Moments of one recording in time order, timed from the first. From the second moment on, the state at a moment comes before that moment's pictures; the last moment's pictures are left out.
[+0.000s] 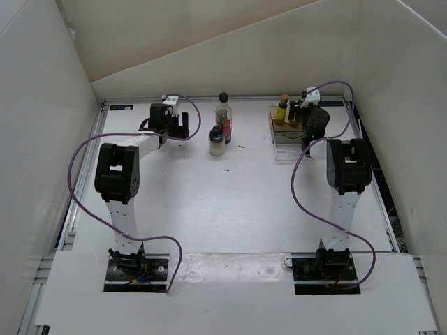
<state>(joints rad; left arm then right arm) -0.16 2.05 1.39 0.07 0.10 -0.04 0.07 2.17 1.25 0.95 -0.07 -0.15</state>
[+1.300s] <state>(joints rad) -0.16 1.74 1.15 0.14 0.11 -0.07 0.41 1.78 1.07 0.88 -0.41 0.02</state>
